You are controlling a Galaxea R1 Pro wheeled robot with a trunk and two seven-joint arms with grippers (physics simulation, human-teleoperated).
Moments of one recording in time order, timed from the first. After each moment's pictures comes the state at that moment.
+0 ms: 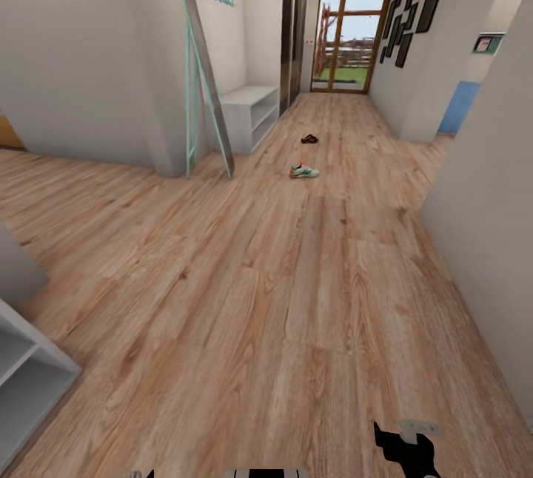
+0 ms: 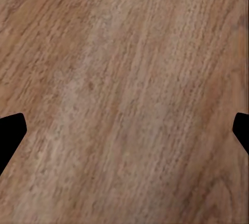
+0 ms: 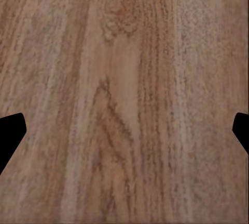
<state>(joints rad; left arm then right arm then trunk) -0.17 0.16 0.11 -0.38 0.16 -0.41 -0.32 -0.50 -0.12 -0.03 -0.03 -0.08 -0.44 -0.05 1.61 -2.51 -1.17</state>
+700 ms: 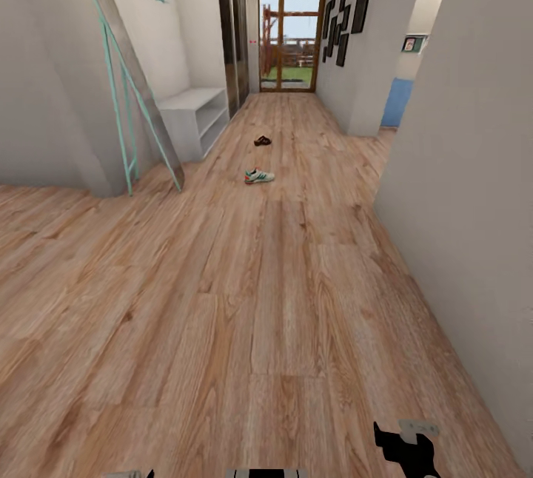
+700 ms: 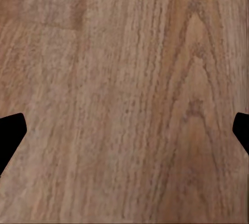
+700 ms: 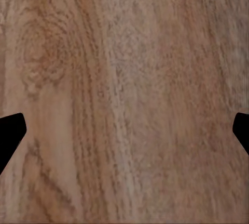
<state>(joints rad) -0.17 0.16 0.12 -0.38 0.16 -0.41 -0.32 -0.50 -0.12 -0.03 -0.03 -0.08 -0.44 -0.05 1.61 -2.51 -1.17</state>
